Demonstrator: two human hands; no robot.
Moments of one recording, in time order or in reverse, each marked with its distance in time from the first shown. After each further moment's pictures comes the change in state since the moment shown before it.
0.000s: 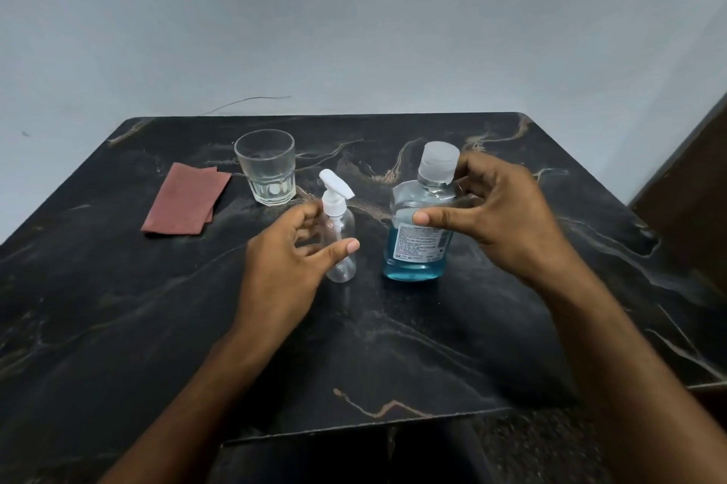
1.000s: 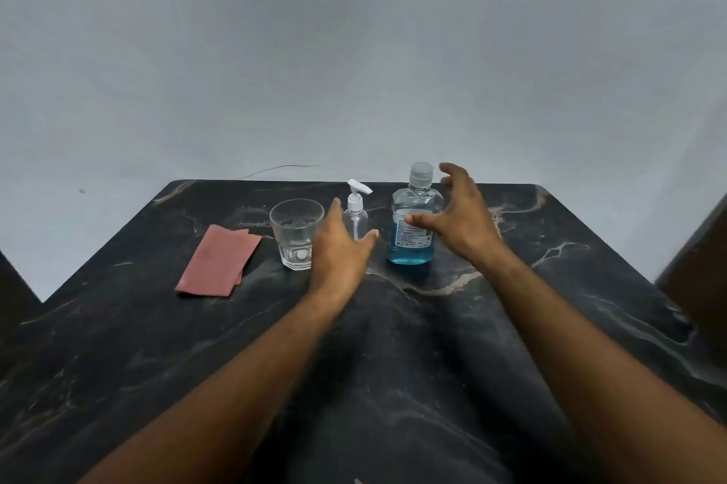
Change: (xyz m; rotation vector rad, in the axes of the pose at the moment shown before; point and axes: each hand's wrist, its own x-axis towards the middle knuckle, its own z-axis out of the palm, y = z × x) left_hand 0.116 -0.003 0.043 0.237 0.145 -0.055; right_hand 0.119 0.020 0.035 -0.281 0.189 0.117
